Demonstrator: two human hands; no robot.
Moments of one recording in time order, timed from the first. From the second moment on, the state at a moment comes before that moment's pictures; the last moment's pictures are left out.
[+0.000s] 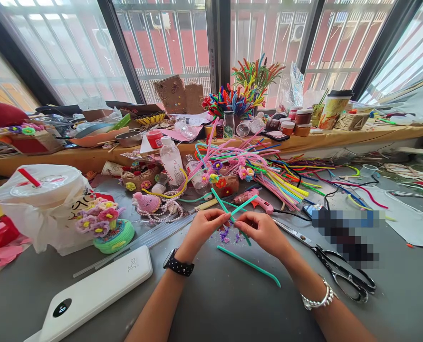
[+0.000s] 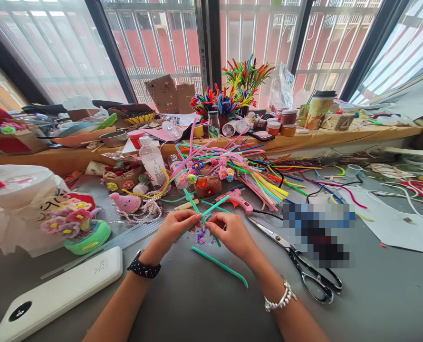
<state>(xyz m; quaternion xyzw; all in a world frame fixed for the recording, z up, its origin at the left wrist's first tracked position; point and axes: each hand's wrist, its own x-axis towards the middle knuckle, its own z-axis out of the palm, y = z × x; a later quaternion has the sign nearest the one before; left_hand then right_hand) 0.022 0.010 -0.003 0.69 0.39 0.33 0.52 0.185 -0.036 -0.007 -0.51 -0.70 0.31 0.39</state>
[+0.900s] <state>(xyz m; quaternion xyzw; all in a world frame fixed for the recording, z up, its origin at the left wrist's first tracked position) 0.025 0.002 0.003 0.71 0.35 0.29 0.54 0.193 -0.035 -0.008 -0.40 -0.83 -0.02 0.38</state>
